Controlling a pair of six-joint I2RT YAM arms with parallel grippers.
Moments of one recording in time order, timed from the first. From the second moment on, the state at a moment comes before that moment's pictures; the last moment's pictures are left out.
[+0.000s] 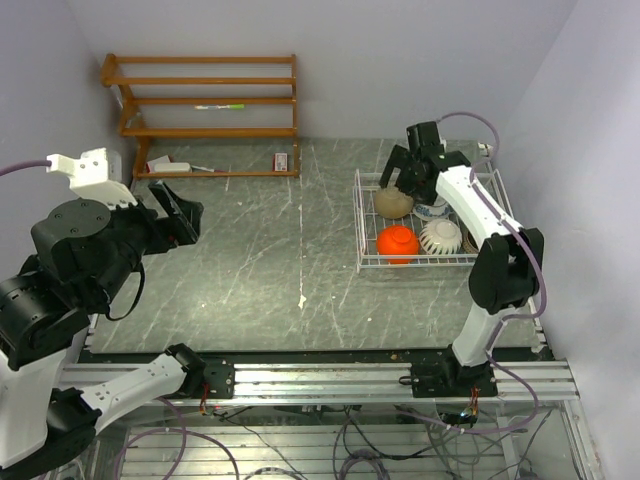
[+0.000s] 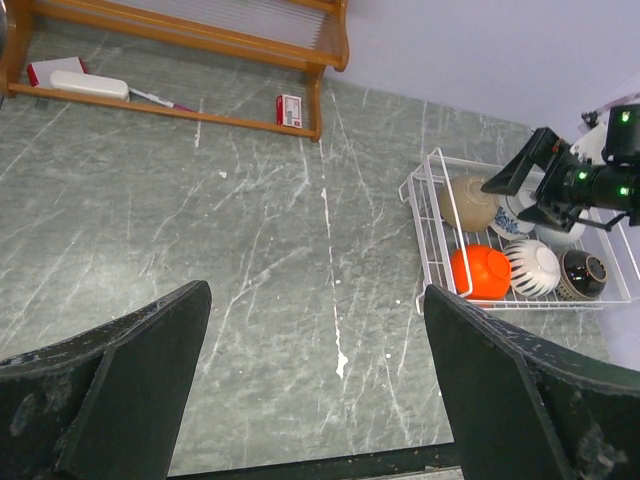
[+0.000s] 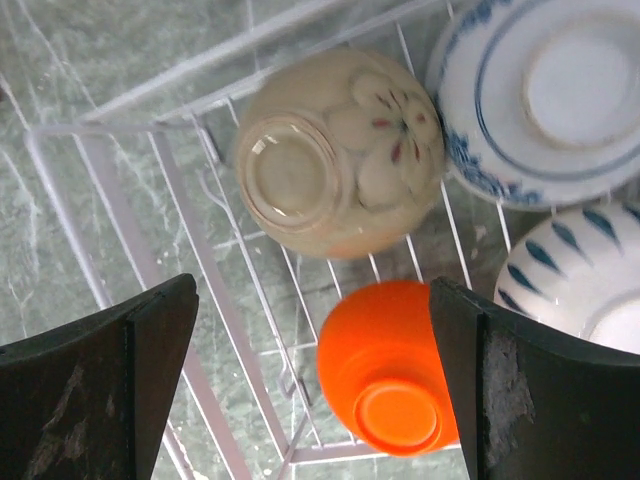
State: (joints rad) left arm -0.69 0.88 1.74 -1.15 -0.51 -0.50; right arm 0.25 1.84 1.66 -0.75 0.15 0.54
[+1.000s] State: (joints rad) left arm -0.69 0.87 1.79 -1.21 -0.52 -0.50; right arm 0.16 1.71 1.15 -0.20 0.06 0.87
